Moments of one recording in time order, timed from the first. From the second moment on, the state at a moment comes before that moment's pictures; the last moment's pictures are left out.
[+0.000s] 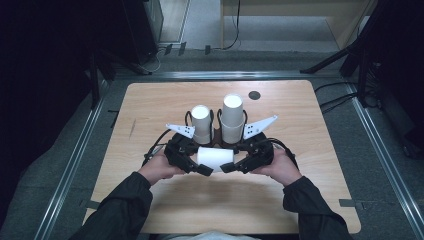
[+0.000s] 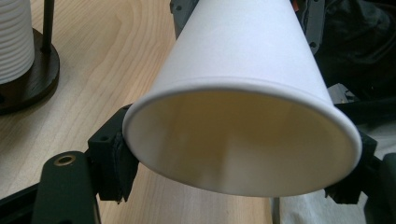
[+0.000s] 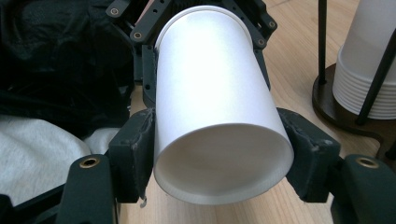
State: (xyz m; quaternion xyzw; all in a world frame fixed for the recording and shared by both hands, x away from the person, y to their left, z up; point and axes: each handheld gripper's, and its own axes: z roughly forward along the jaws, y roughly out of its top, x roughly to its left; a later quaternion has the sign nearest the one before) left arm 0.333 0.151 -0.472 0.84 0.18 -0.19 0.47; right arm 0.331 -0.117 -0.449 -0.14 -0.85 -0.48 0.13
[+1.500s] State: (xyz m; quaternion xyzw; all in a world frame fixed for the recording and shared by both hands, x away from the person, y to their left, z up) left arm 0.341 0.114 -0.471 0.95 0.12 -0.14 0.25; right arm 0.319 -0.093 -0.484 -0.11 -0.92 -0.37 0.08
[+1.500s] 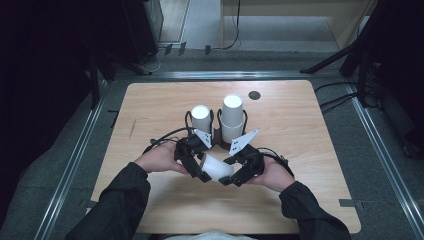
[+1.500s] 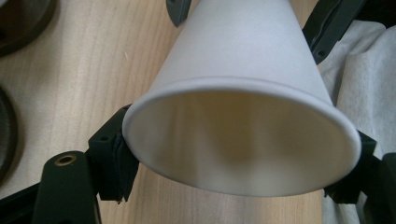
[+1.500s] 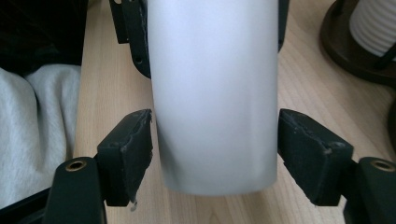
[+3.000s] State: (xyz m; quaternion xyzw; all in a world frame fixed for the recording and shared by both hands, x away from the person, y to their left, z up) left arm 0.346 0.141 -0.460 0.89 0.19 -0.15 0.39; right arm 0.325 -0.115 -0.465 -0.14 -0.89 -0.43 0.07
